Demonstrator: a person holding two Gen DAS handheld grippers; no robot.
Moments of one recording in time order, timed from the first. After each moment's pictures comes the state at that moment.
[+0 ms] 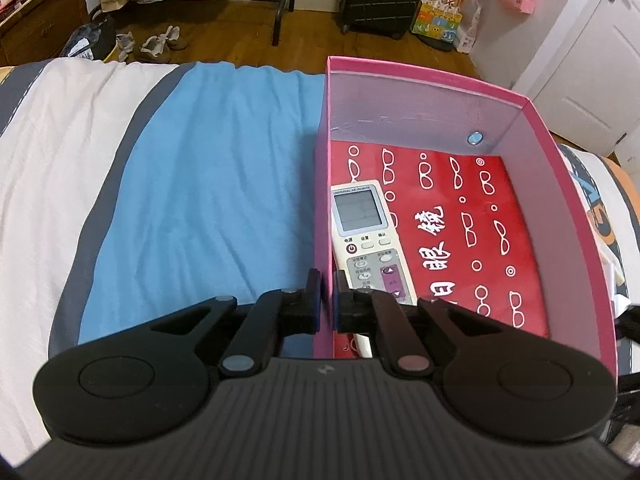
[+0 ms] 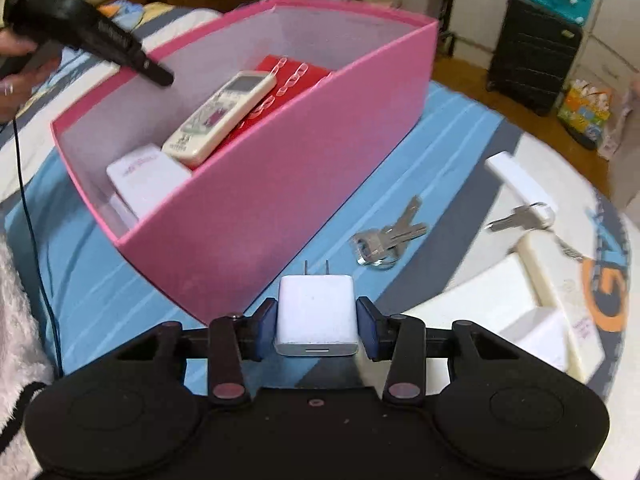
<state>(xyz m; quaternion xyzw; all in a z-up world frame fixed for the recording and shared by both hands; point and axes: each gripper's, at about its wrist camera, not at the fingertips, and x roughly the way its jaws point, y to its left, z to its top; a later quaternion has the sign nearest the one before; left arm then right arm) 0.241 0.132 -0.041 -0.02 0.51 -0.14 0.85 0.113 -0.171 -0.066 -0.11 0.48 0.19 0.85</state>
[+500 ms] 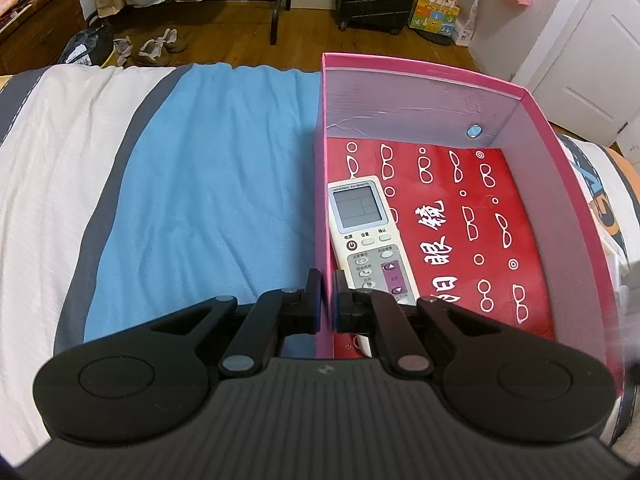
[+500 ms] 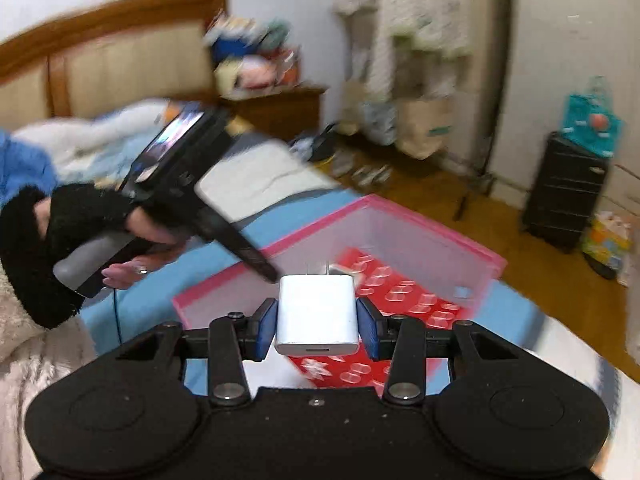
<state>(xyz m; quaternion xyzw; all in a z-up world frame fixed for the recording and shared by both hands) 0.239 0.130 -0.040 -0.01 0.51 -0.14 0.85 0.112 -0.087 0.037 -0.12 0.34 0.29 0.89</state>
